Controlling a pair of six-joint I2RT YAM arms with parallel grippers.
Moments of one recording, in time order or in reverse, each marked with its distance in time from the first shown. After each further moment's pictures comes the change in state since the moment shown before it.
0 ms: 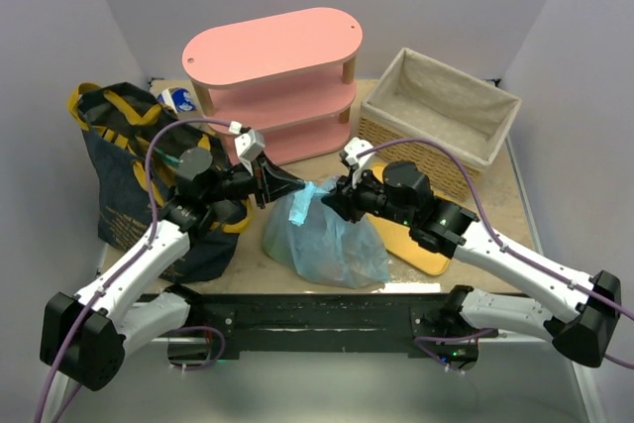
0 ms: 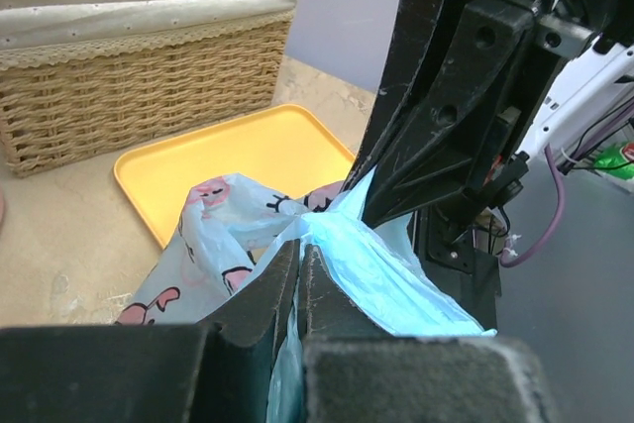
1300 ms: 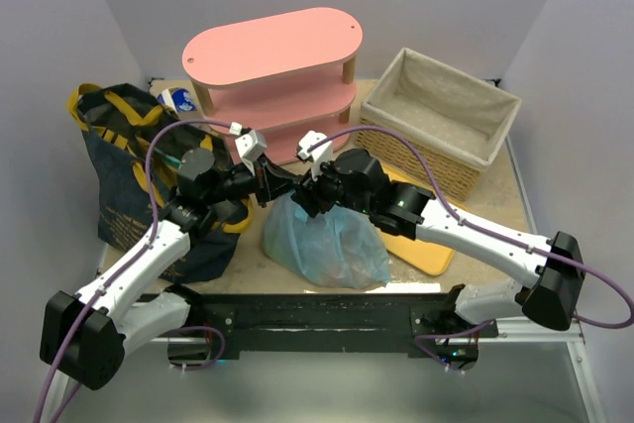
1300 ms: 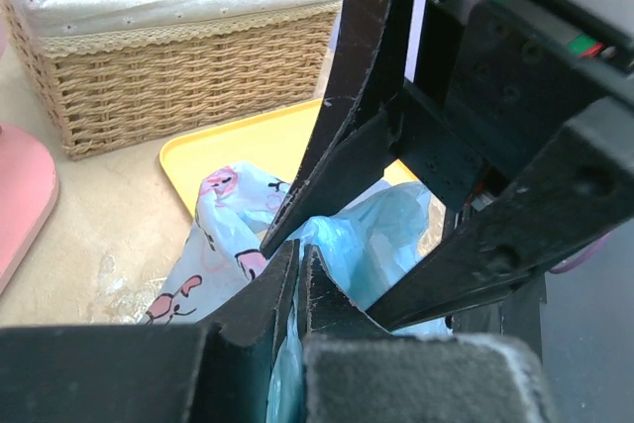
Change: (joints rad) left arm -0.009 0.007 -0.008 -0.023 -0.074 0.062; right arm 0.095 0.269 0.233 -0.063 0.113 -0.093
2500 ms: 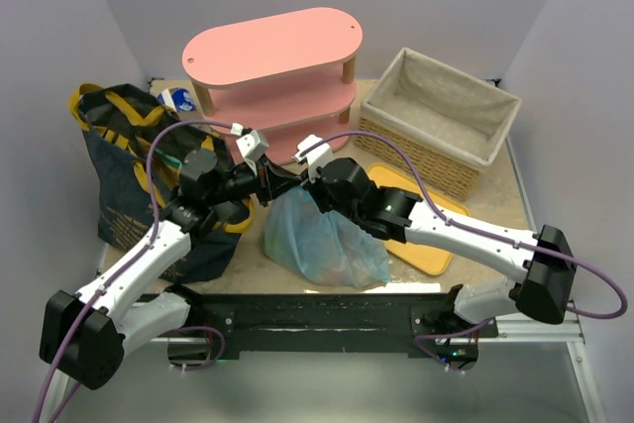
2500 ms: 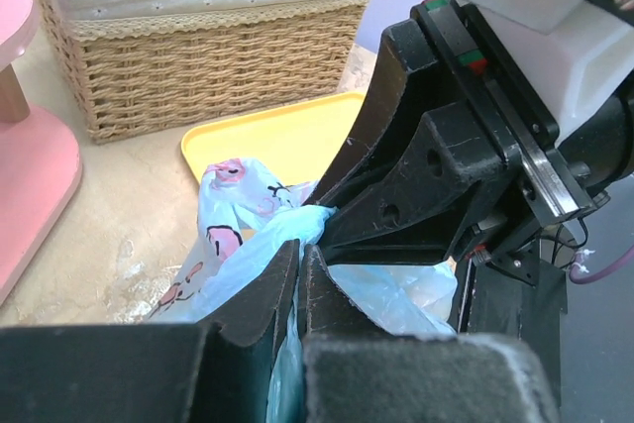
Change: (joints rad) left arm -0.008 0.000 -0.002 -0.034 -0.069 0.023; right arm 0.045 0.056 -0.008 -0.042 0.323 -0.010
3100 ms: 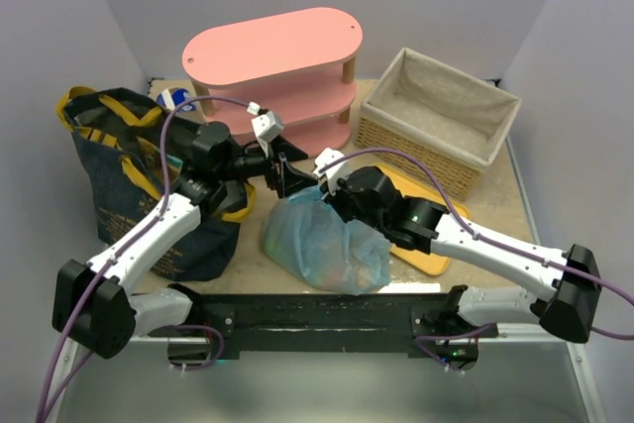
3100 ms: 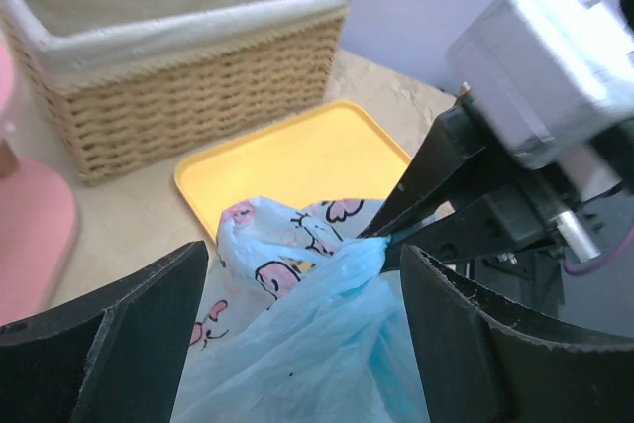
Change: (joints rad) left arm -0.005 0.155 0.202 -0.080 0.092 0.065; right arm -0.024 -0.164 -0.137 -0.034 -0.076 -0.116
